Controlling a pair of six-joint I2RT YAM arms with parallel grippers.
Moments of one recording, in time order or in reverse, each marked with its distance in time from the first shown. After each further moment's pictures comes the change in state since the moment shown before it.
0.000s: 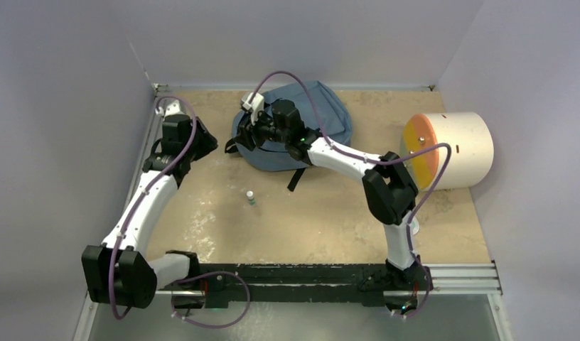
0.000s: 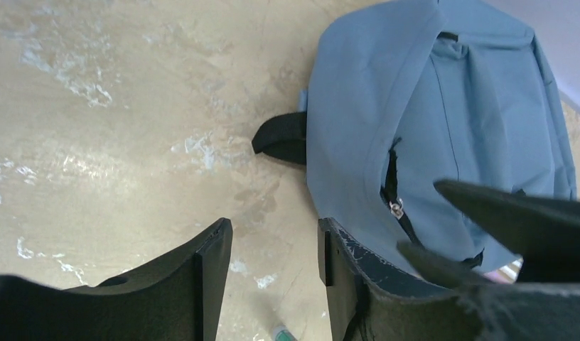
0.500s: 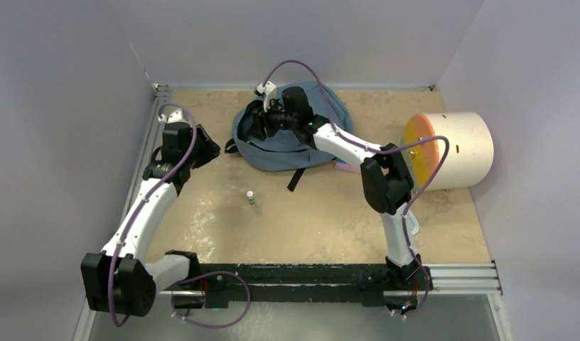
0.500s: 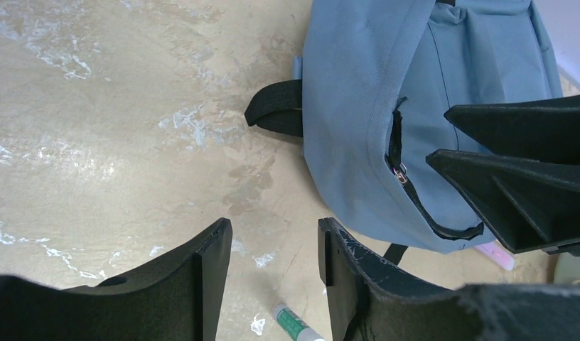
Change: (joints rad) left arm 0.000 -0.061 -0.092 0.008 0.073 -0.002; right arm -0.121 0.125 0.167 -0.203 -0.133 0.124
